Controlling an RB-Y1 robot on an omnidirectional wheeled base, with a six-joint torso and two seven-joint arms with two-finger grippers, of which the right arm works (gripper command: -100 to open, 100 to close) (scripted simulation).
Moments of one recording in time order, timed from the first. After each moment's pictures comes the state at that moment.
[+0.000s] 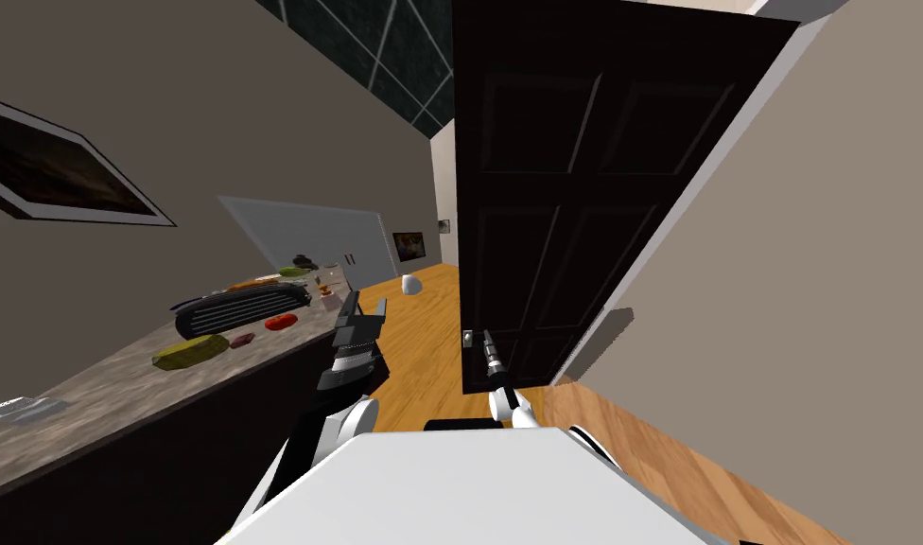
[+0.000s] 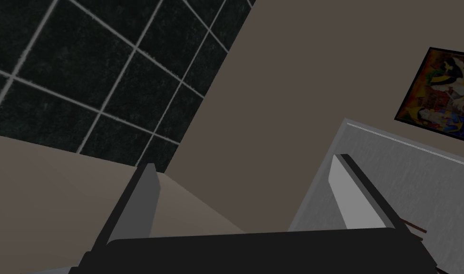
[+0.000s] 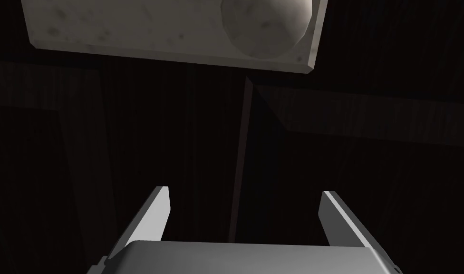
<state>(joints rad) -0.26 -0.01 0.29 -0.48 -0.39 -0.88 0.23</state>
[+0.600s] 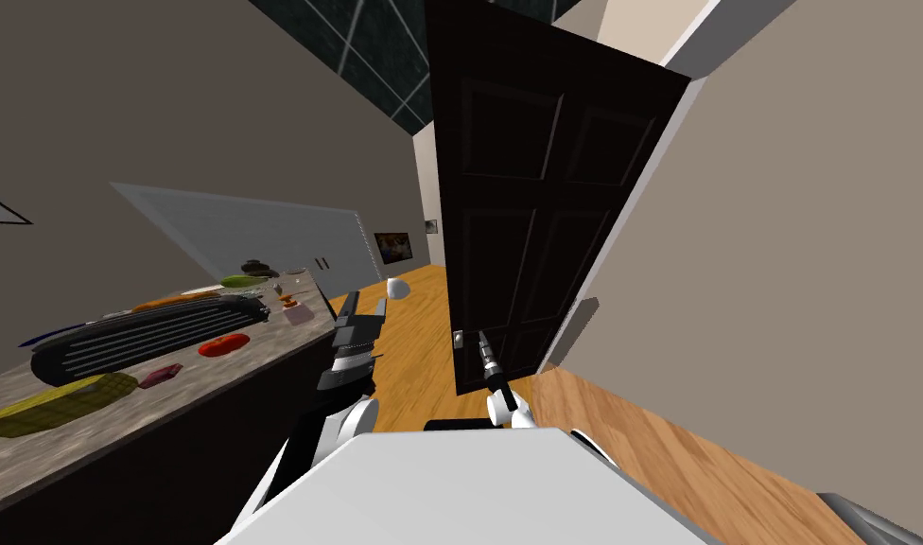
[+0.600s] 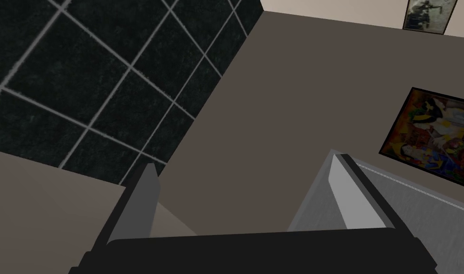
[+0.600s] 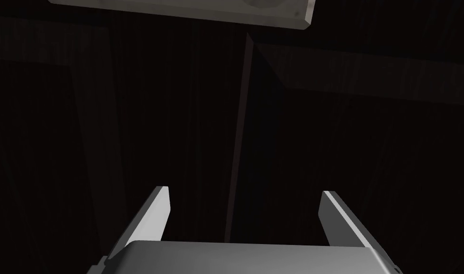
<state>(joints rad) -0.23 -0.02 0.40 -0.55 -0.40 -0.85 0.23</state>
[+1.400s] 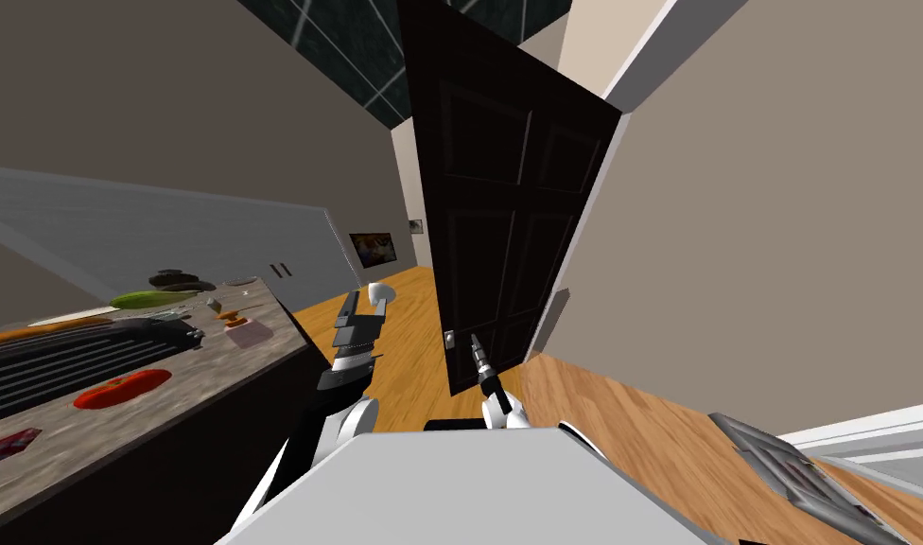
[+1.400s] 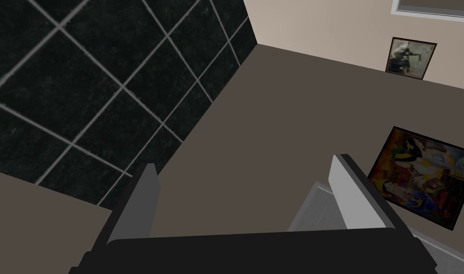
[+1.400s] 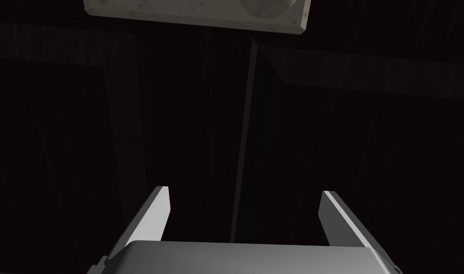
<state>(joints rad) -0.26 0.00 0.52 -0.48 -0.42 -0.87 0.20</state>
